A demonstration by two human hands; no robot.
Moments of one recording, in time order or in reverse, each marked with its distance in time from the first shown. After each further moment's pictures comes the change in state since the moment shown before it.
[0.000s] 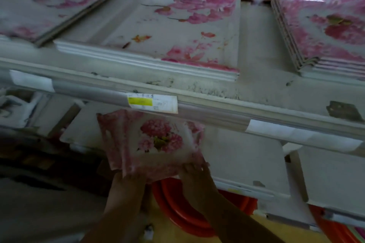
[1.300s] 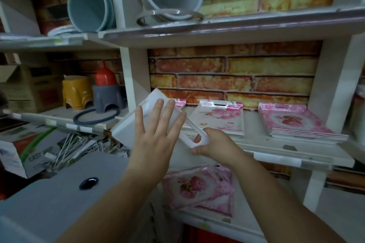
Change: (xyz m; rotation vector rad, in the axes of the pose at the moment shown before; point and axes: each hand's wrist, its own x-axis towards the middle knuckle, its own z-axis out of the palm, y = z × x) left_hand -0.307 -0.118 -0.246 0.298 1.209 -0.075; right_hand -0.136 -0.201 -0.325 0.730 0.325 -0.091
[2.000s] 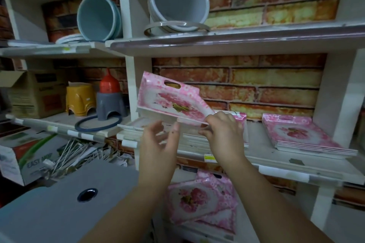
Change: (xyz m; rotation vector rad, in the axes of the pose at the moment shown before) left_hand 0.014 0.017 -0.003 -1.399 0.115 -0.874; right_hand 0.025 -0.014 -0.003 -0.566 0.644 -0.350
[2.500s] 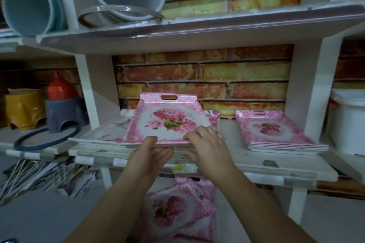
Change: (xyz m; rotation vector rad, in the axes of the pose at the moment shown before) left_hand 0.072 -0.070 0.124 -0.730 -0.237 -0.737; right_hand 0.003 0.108 0.030 -0.142 -0.220 -0.122
